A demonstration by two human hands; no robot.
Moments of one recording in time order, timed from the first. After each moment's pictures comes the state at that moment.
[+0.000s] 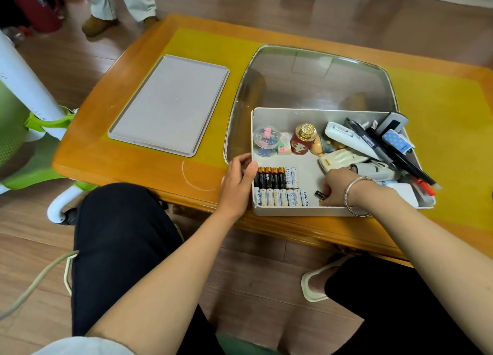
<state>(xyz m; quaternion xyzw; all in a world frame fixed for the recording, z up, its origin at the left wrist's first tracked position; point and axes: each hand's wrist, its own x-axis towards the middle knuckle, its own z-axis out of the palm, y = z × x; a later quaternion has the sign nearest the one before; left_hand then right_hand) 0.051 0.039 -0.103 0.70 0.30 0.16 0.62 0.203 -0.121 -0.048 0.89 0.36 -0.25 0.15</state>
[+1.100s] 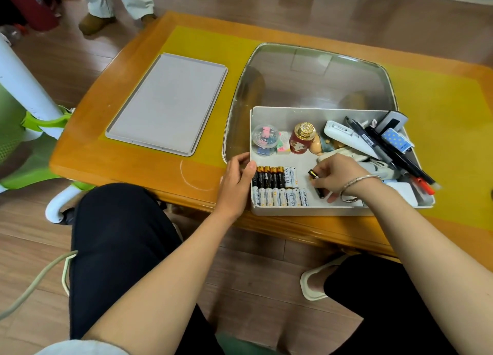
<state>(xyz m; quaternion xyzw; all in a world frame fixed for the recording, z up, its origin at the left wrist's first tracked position) 0.048 0.038 -0.099 0.71 0.31 0.14 0.61 0.197 -0.114 -0.031 0.90 0.23 -0.32 -0.18</state>
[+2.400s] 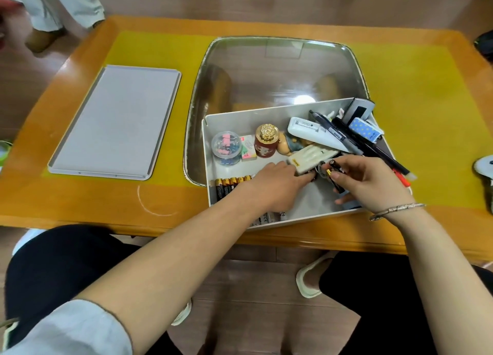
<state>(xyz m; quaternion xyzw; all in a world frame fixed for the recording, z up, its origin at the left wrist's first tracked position) 0.165 -0.020 -0.073 0.98 -0.13 -0.15 0.05 0.211 -0.195 -0.026 0.84 0.19 -0.22 -0.46</state>
